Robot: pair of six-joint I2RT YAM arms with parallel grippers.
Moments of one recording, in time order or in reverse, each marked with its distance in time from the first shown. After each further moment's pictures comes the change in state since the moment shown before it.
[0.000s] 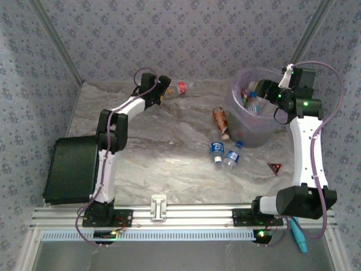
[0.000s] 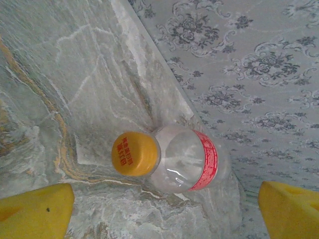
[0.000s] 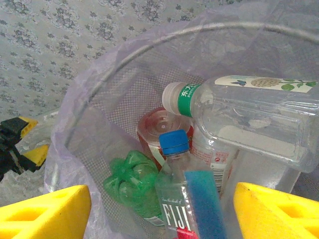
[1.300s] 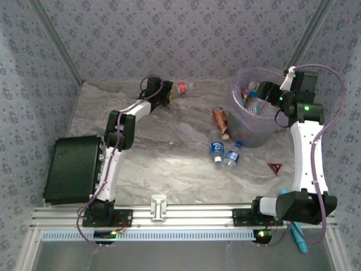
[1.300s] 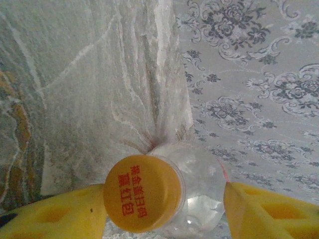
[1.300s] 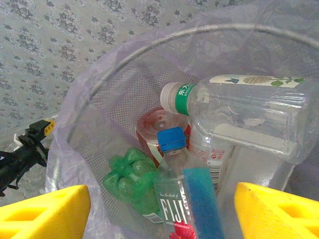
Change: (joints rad) left arm -0.019 0.190 0.150 0.104 0.029 -0.288; right arm -0.013 -0.051 -0.047 0.024 -0.003 0.000
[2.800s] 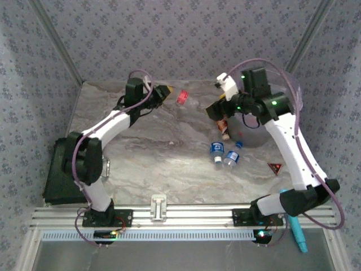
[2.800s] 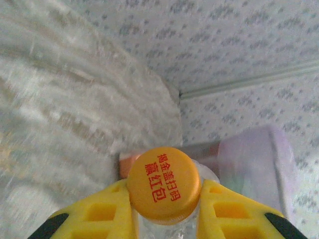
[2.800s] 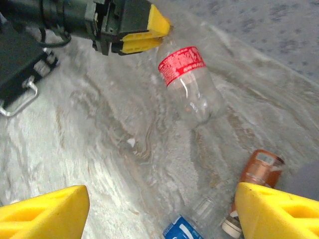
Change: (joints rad) left arm -0.037 -0.883 -0.809 0.037 0.256 0.489; right arm 0.538 0.127 0.192 -0.236 -0.146 -0.539
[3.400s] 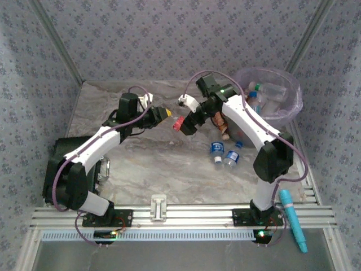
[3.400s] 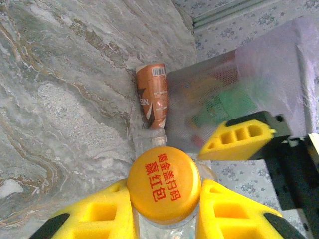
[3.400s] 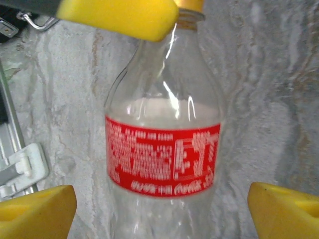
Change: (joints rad) left arm -0.032 -0.251 -0.196 -0.219 0.111 0.181; right arm 0.143 0.418 0.085 -0.062 -0.138 -0.162
